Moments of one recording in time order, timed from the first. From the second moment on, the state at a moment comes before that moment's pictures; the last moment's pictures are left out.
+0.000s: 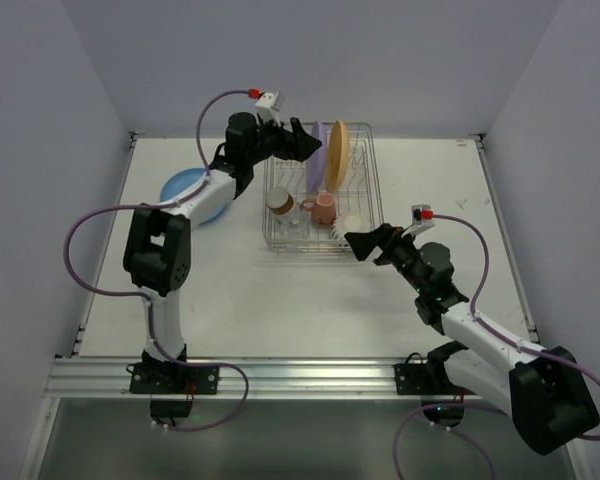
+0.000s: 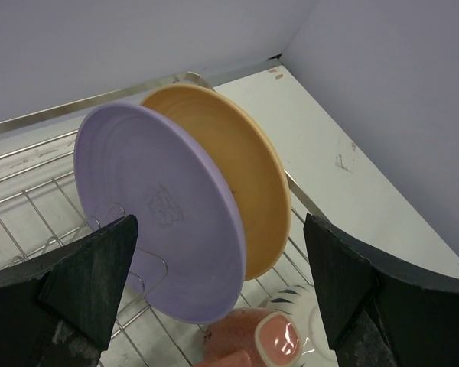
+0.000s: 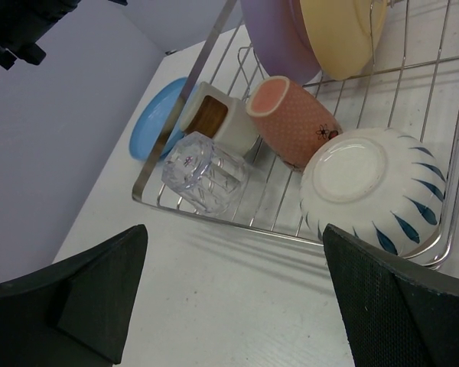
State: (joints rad) left arm -0.37 2.00 1.57 0.32 0.44 -0.39; right arm 0.40 0.99 0.30 0.62 -0.16 0.66
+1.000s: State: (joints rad) left arm -0.38 2.11 1.62 0.31 0.55 -0.39; right arm 0.40 0.98 0.35 0.51 -0.11 0.62
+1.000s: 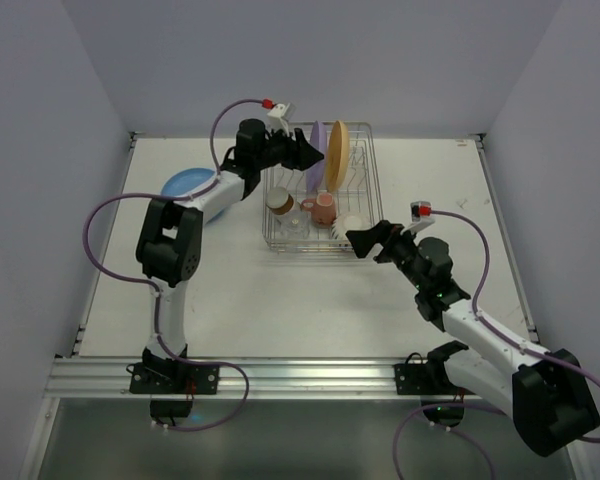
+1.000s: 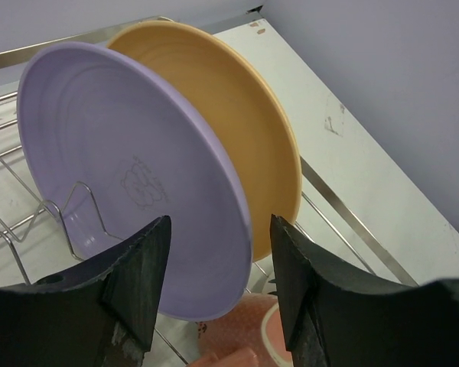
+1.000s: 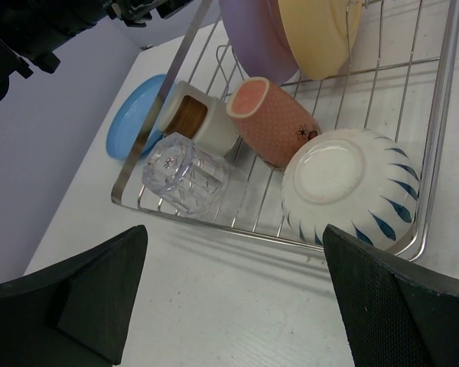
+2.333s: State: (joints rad) left arm -0.40 2.15 1.67 0.27 0.61 -0.41; right arm 0.40 1.01 0.38 0.46 -0.10 0.62
